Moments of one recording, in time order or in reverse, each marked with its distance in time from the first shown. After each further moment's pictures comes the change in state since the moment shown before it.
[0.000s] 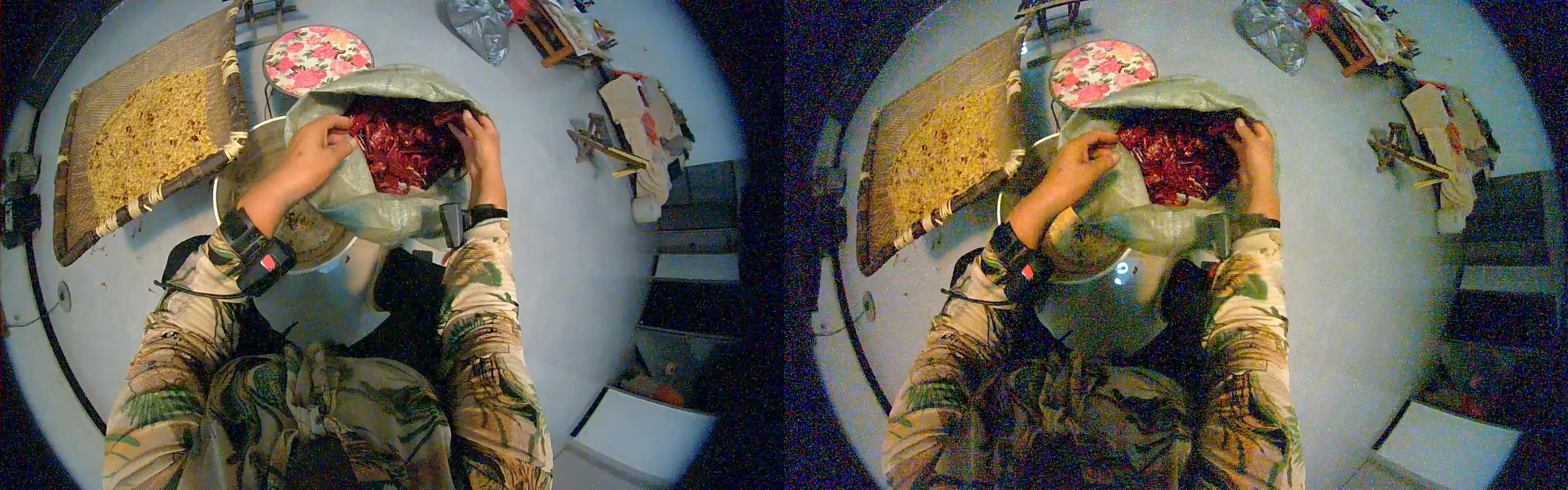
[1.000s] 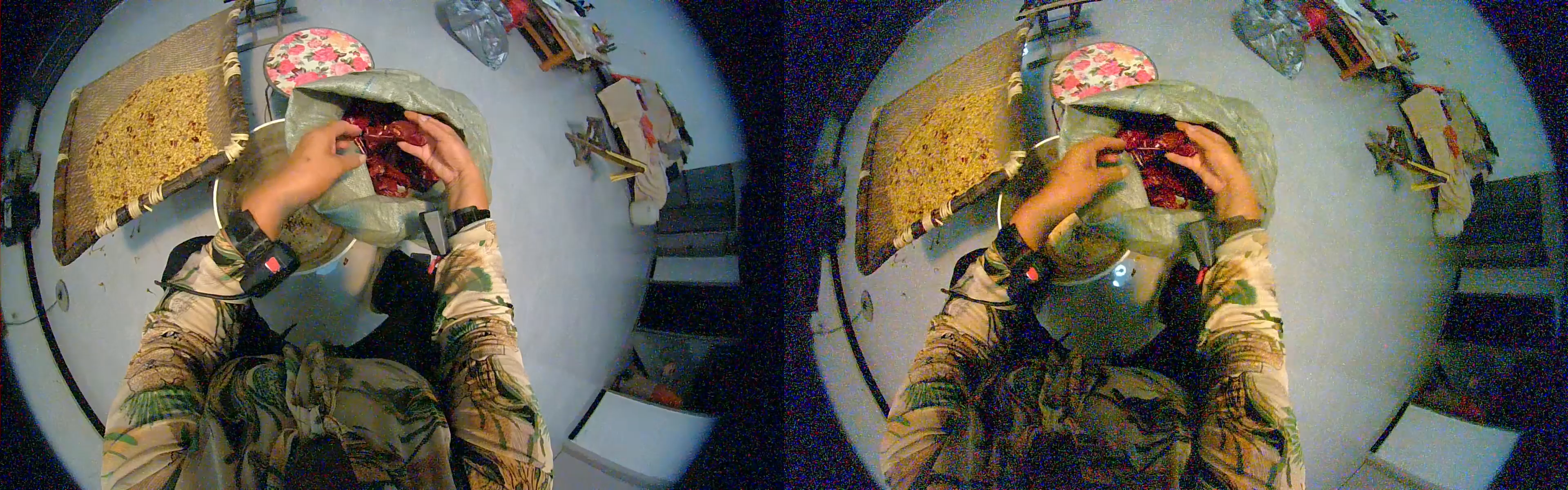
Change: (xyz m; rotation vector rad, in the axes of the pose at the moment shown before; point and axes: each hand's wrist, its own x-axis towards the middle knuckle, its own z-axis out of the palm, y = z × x) left_hand -0.003 0.013 0.003 0.035 -0.141 -0.085; right_hand -0.020 0.010 0.046 0.146 -0.337 0.286
